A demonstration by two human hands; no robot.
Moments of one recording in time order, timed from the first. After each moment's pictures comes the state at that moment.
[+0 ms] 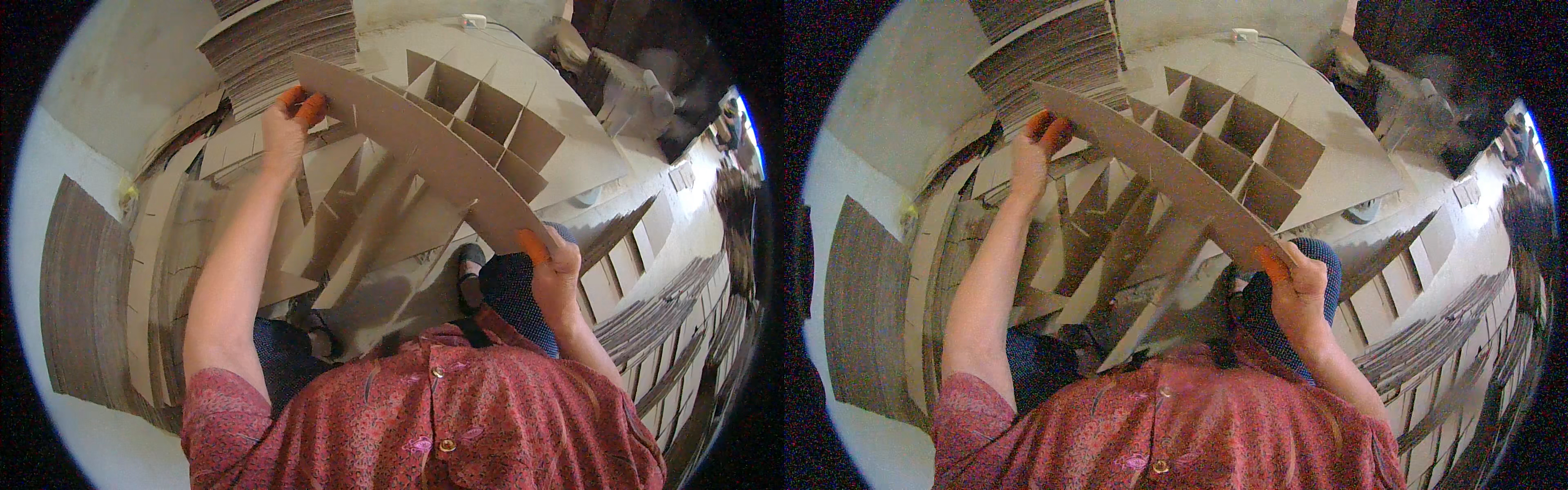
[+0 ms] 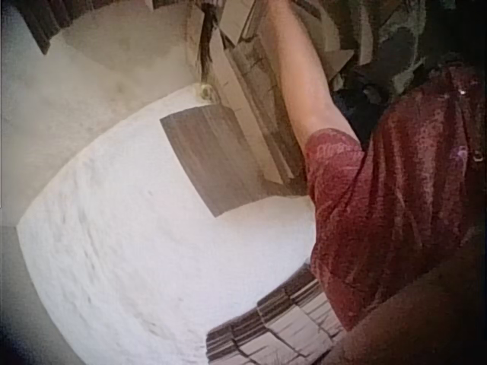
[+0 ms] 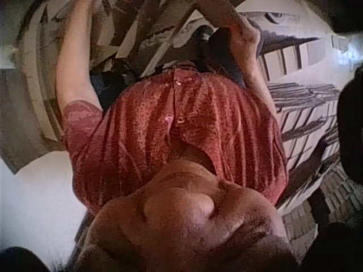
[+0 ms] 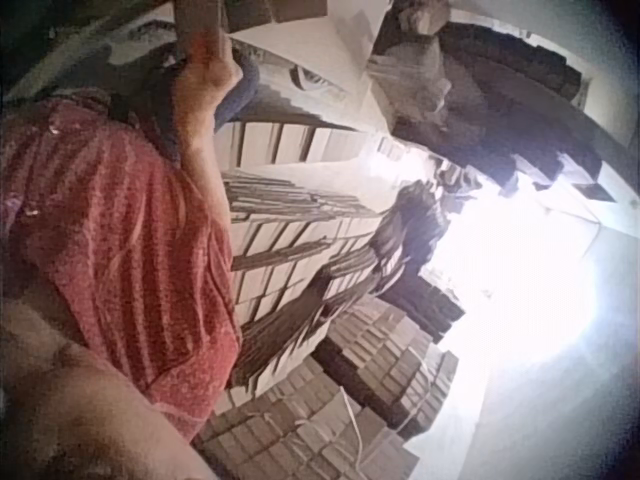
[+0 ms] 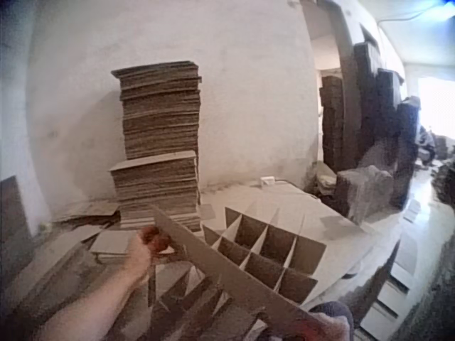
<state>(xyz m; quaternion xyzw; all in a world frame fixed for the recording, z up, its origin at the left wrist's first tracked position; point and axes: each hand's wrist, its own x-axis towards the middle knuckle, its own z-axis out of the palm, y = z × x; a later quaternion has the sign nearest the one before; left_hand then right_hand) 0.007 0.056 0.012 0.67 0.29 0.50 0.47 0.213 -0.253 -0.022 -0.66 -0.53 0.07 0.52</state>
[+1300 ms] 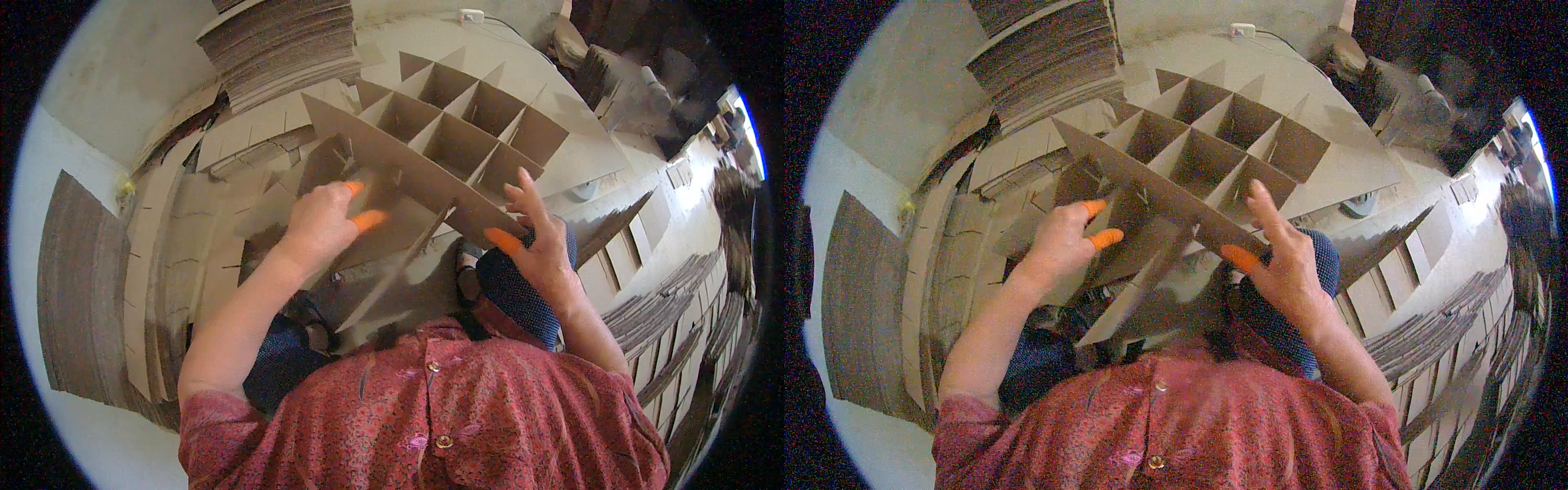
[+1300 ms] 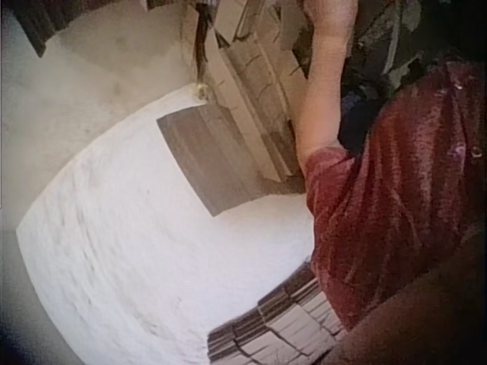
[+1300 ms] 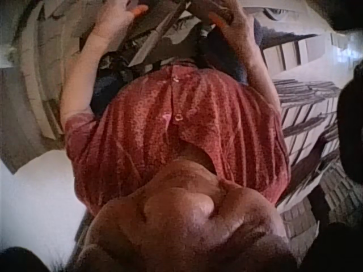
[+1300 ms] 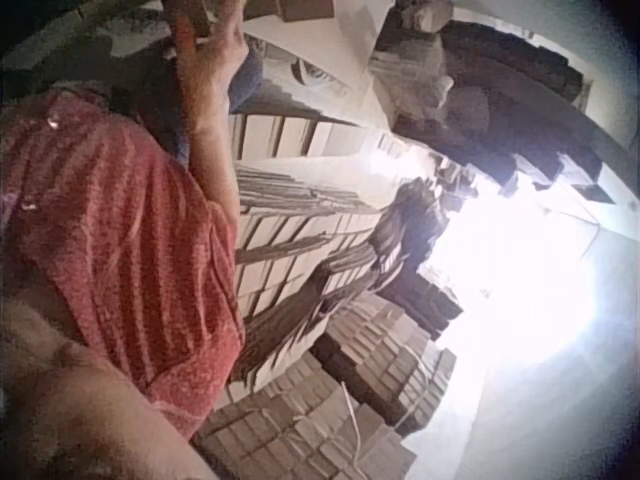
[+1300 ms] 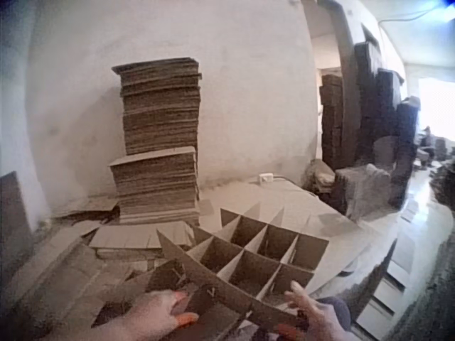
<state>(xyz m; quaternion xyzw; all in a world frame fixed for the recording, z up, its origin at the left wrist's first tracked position) -0.017 -0.068 -0.001 0.91 0.36 0.14 0.12 0.221 -0.237 -0.025 -0.63 -0.63 -0.01 0.45</state>
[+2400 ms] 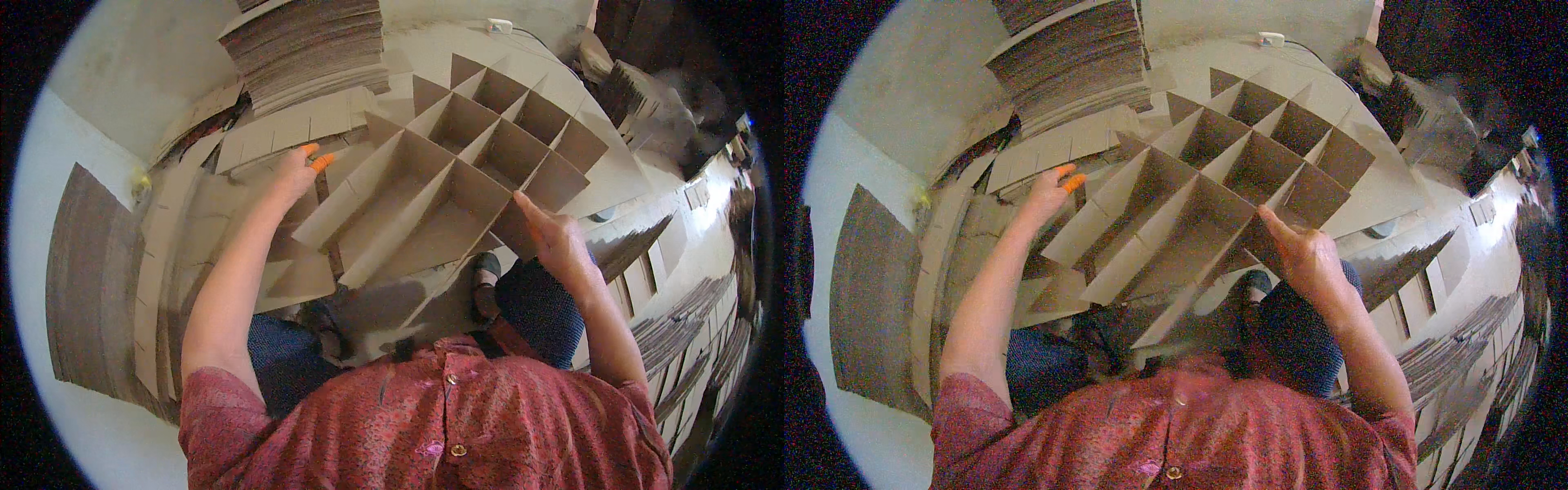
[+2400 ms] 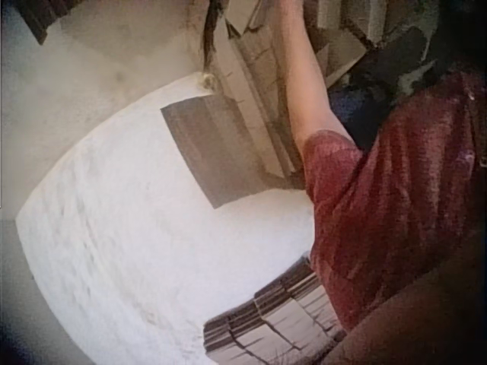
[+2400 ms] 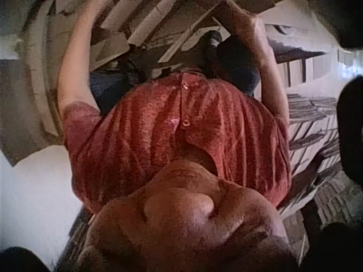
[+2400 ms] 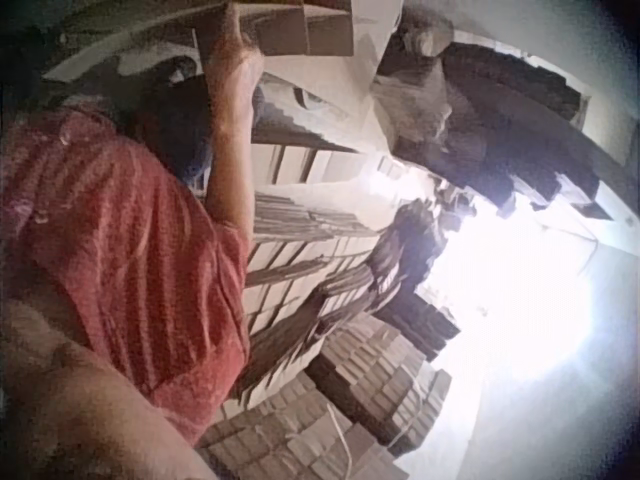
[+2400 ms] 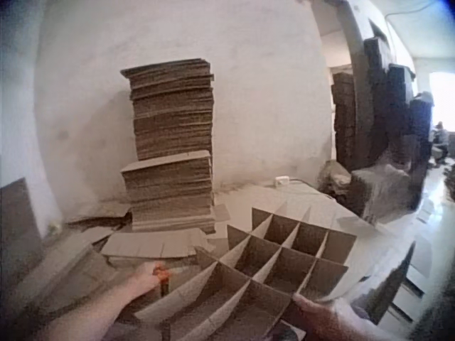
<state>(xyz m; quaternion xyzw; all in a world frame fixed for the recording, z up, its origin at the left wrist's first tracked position) -0.067 0.103 -0.057 0.83 0.49 0.16 0.19 0.254 -0.198 -0.028 -0.70 -0.67 0.05 0.25</state>
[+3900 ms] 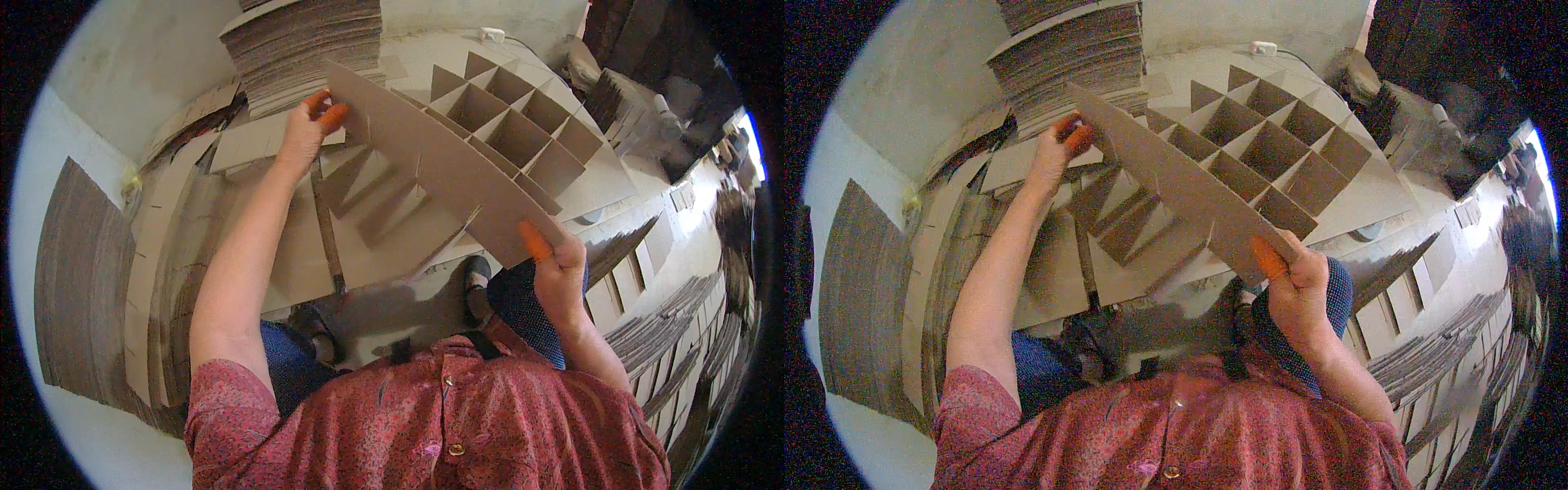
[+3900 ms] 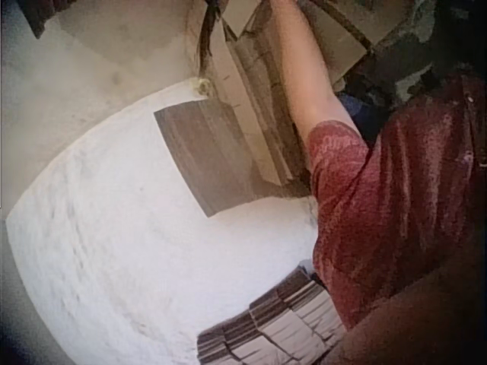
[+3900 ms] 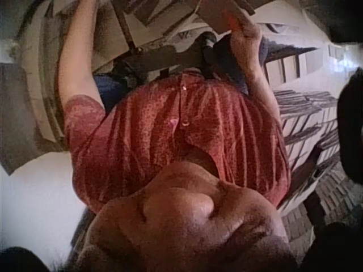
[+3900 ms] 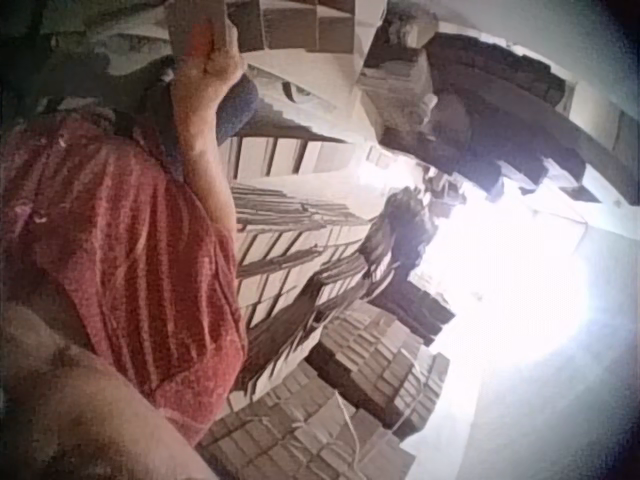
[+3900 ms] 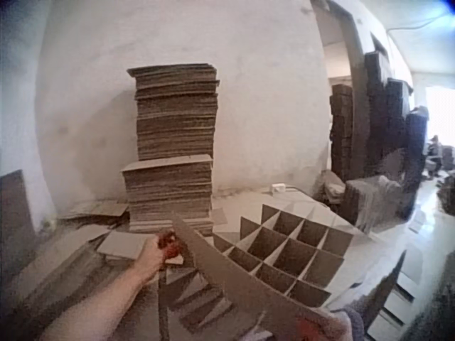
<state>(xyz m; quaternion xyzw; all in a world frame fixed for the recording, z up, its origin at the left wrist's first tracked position) -0.021 0.101 -0.005 0.70 0.32 0.44 0.46 0.188 -0.222 0.006 -0.64 -0.55 0.10 0.52</state>
